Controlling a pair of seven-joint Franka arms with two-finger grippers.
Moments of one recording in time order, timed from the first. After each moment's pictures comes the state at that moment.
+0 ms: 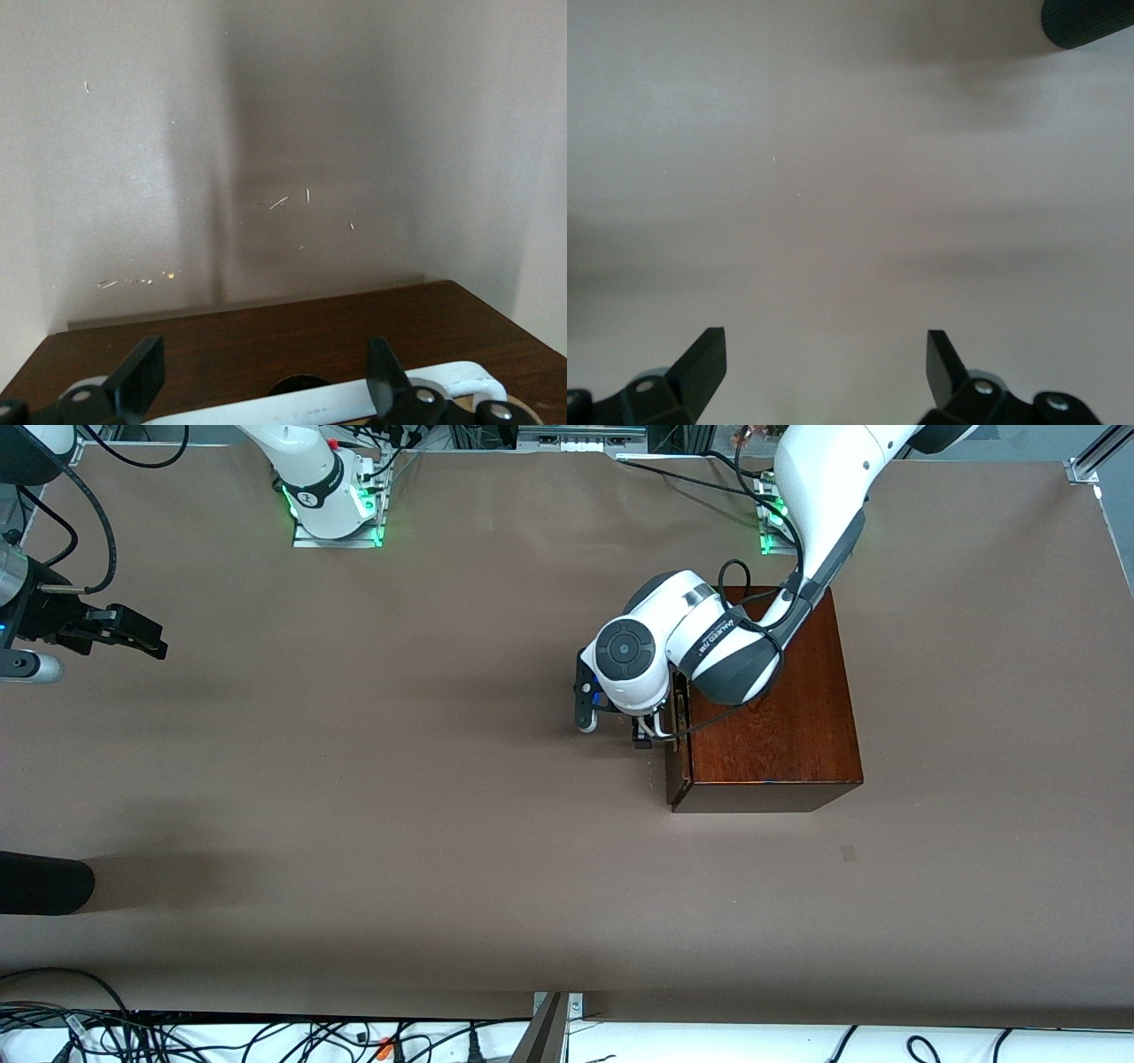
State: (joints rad) left arm -0.33 0.66 -0.42 -1.48 0.27 1.82 0.79; right arm 0.02 0.03 -0.04 -1.64 -0.03 1.60 0.03
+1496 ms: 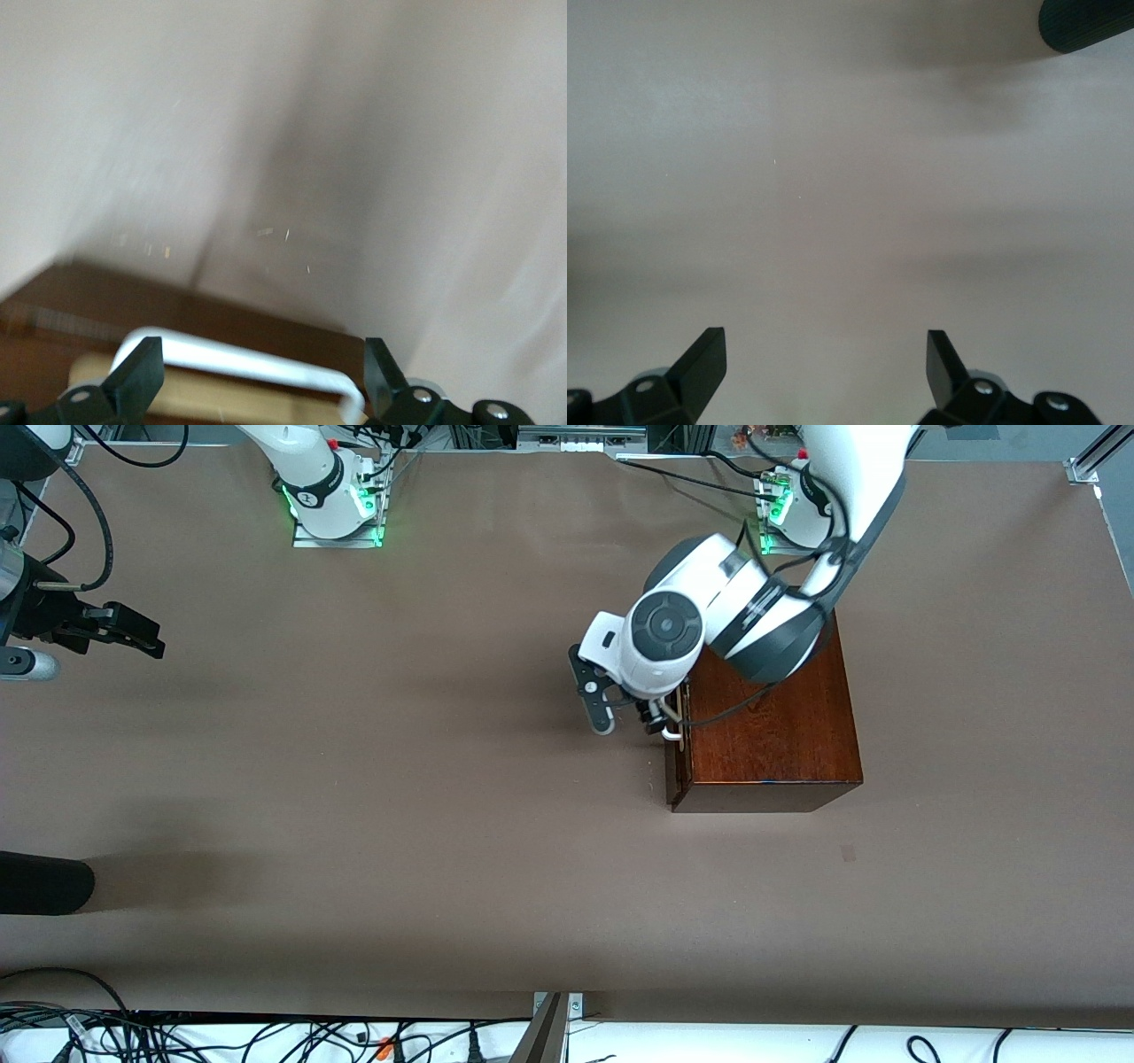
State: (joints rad) left arm -0.30 0.53 -0.42 -1.43 0.07 1.71 0.37; right arm 0.02 0.03 -0.04 -1.63 -0.03 1.60 0.03
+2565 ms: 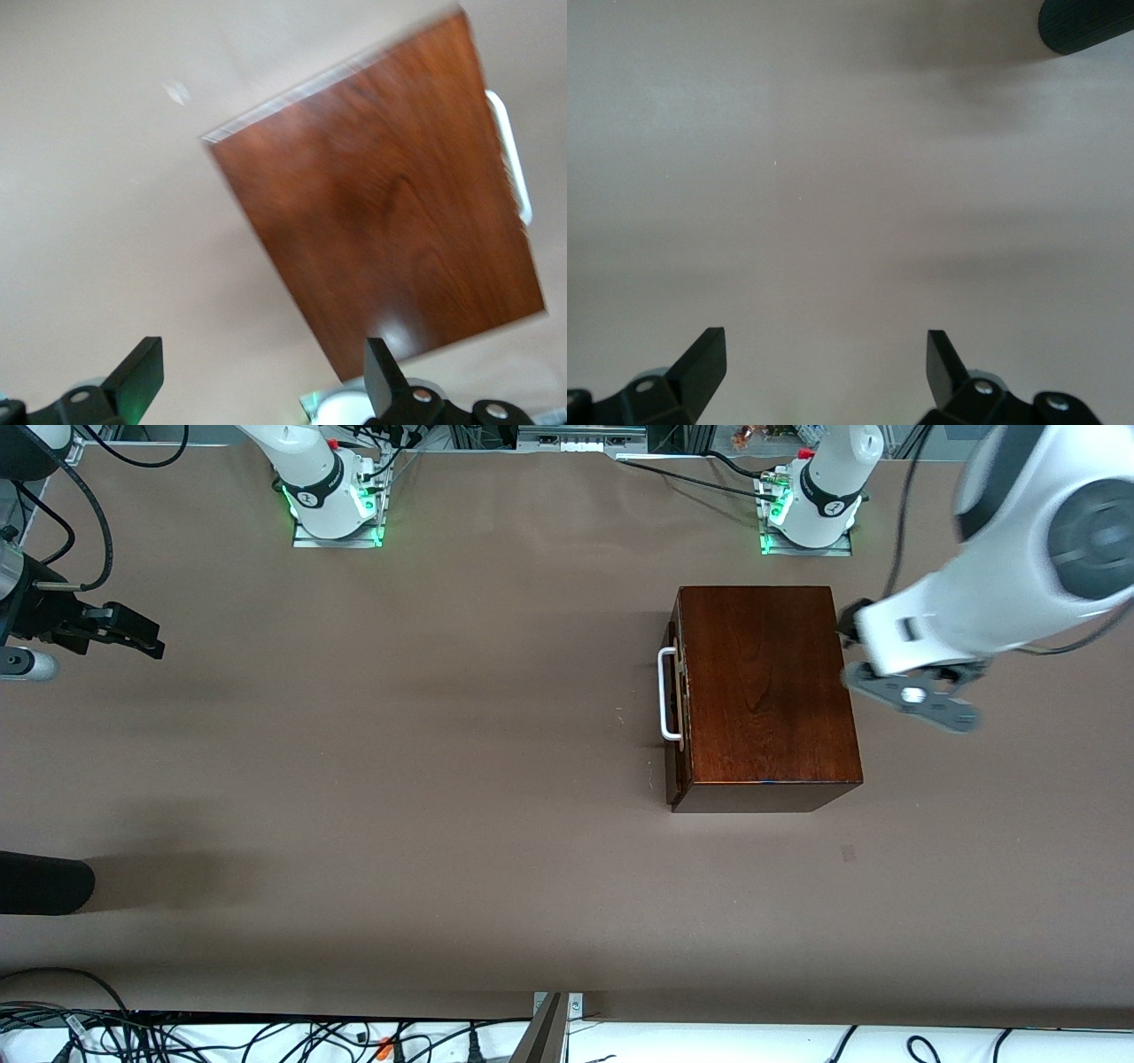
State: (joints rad) left arm -0.06 0.29 -0.19 -1.23 0.13 1.31 0.16; right arm 0.02 0.03 -0.04 -1.63 -0.03 1.60 0.03
